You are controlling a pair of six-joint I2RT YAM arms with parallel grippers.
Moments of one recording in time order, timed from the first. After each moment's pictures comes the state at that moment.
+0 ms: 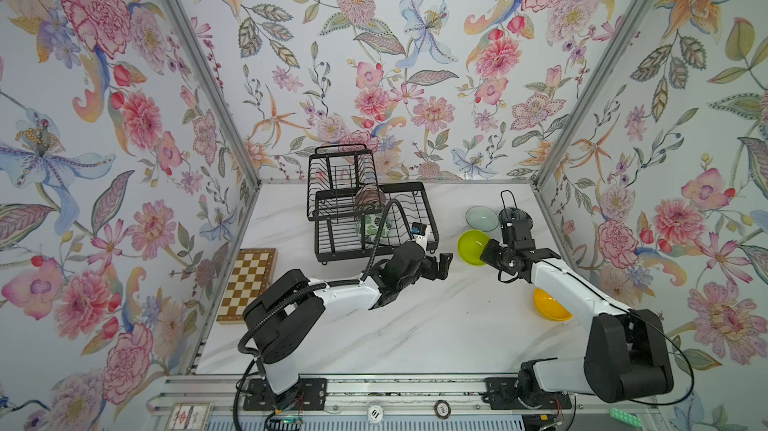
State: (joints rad) left arm -0.94 1.77 1.03 0.36 -0.13 -0.52; right arm 0.19 1.31 0.85 -0.38 0.06 0.60
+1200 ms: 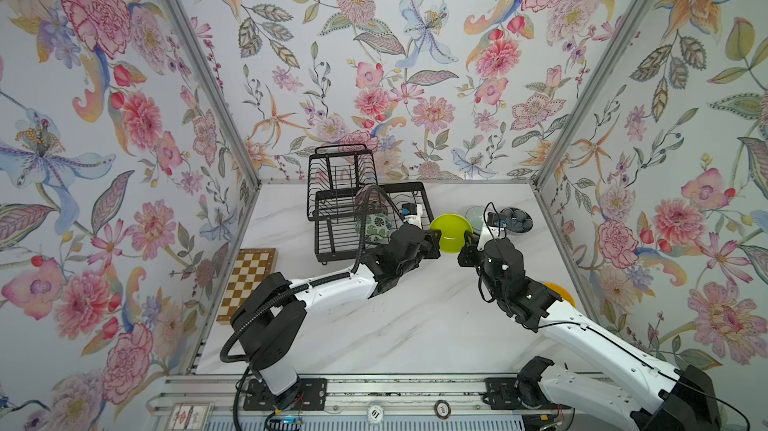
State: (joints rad) left arm -0.90 1.69 1.13 0.26 -0.16 -0.76; right arm 0.67 1.01 0.71 -0.01 0.47 0.39
